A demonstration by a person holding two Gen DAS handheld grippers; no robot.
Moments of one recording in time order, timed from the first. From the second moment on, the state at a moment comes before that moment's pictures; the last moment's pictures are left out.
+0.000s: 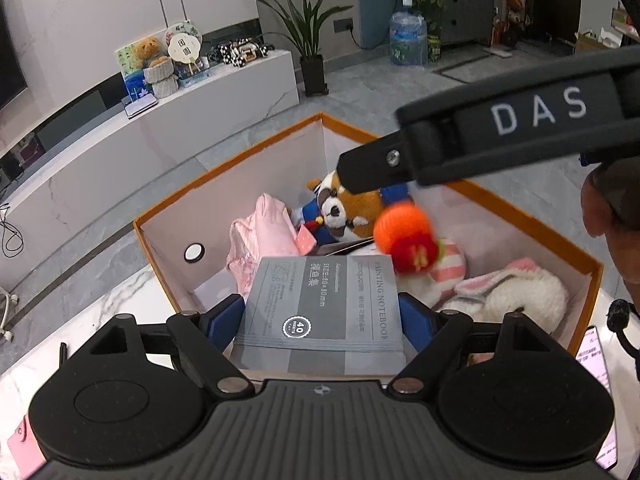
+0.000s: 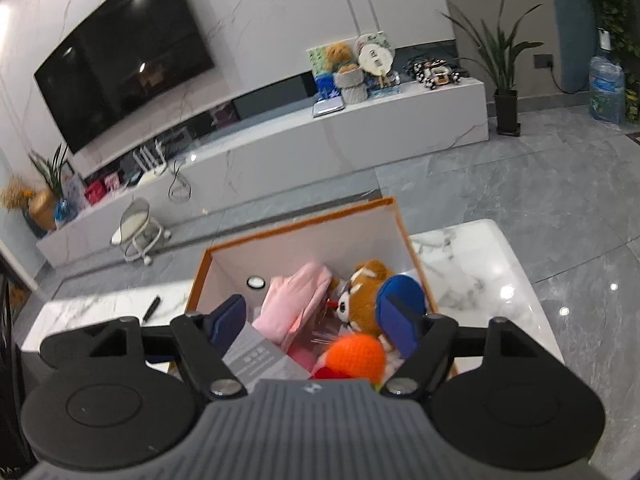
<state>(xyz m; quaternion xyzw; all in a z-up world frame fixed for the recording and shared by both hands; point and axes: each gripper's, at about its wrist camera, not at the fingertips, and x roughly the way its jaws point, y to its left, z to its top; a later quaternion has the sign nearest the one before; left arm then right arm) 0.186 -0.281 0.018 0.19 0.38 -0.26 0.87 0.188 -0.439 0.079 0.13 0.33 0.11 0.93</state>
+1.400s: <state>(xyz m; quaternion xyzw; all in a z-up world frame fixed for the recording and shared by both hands) 0.162 -0.223 0.073 0.16 0.31 -0.24 0.91 0.176 -0.406 0.105 0.10 0.31 0.11 0.94</state>
